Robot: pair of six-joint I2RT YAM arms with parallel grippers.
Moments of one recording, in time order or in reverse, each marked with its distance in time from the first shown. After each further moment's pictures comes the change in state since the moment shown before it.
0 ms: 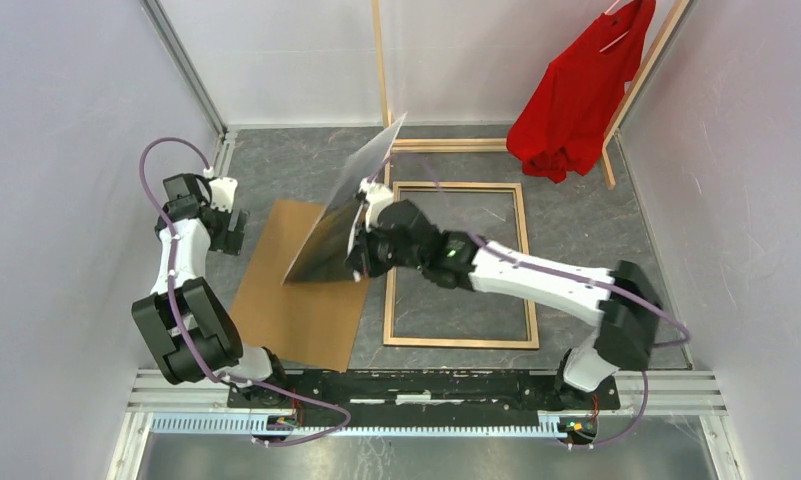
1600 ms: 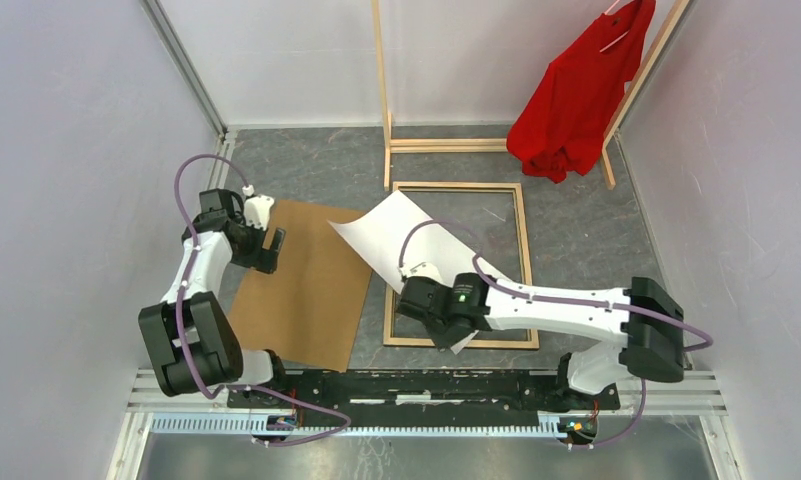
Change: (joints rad) left arm -0.132 -0.073 -0.124 -0.070 0.177 -0.056; right arm 0.178 -0.155 -0.127 -0.896 0.280 0.001
